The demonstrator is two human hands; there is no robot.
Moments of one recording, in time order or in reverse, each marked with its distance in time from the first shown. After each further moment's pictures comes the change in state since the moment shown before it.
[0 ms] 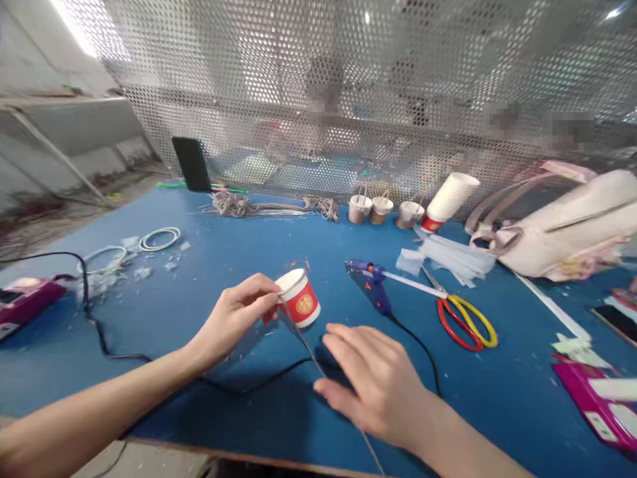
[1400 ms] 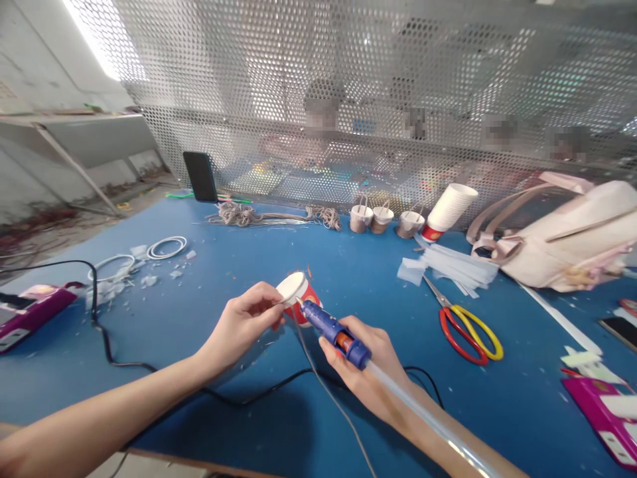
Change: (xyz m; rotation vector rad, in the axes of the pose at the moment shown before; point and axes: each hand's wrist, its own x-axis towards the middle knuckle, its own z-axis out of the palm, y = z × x) left_hand 0.001 -0.010 0.004 0.004 0.057 0.107; right_hand 0.021 0.000 0.016 0.439 -0.054 0.710
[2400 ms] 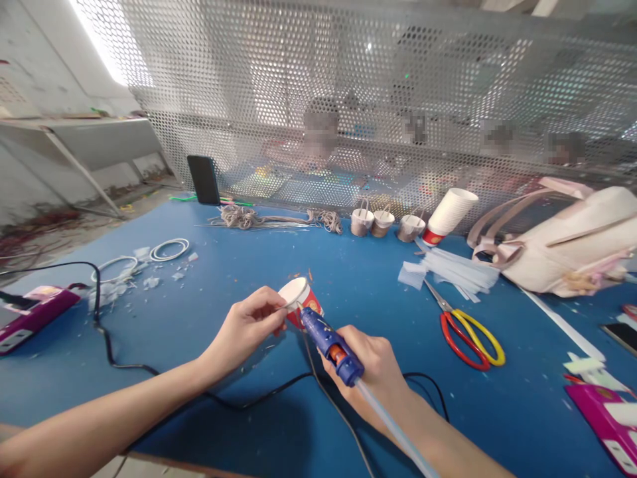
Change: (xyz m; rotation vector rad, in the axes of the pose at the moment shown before) left_hand -0.002 0.000 0.003 0.033 -0.008 -0.016; right_hand -0.004 0.015 0.010 -0.213 0.088 -0.322
